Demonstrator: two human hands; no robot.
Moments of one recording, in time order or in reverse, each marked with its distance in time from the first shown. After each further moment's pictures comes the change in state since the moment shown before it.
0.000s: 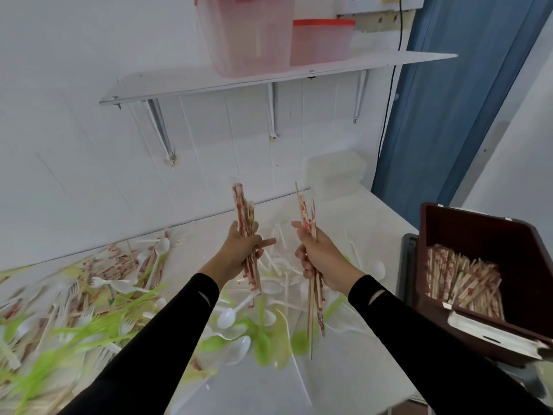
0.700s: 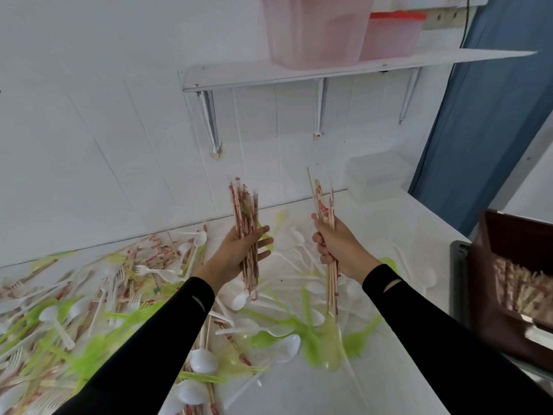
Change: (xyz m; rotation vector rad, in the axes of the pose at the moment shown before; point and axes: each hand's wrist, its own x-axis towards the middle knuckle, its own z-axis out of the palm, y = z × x) left_hand -0.017 0.016 -0.111 -0.083 -0.058 0.025; right_hand 0.036 -0.005 0.070 0.017 0.032 0.015
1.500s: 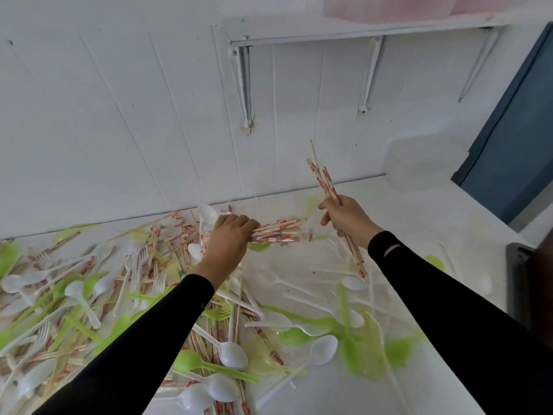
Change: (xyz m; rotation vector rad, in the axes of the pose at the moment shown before) left_hand 0.023 -0.010 -0.107 1.724 0.239 0.866; right_hand 0.076 -0.002 0.048 -0.491 0.031 -0.008
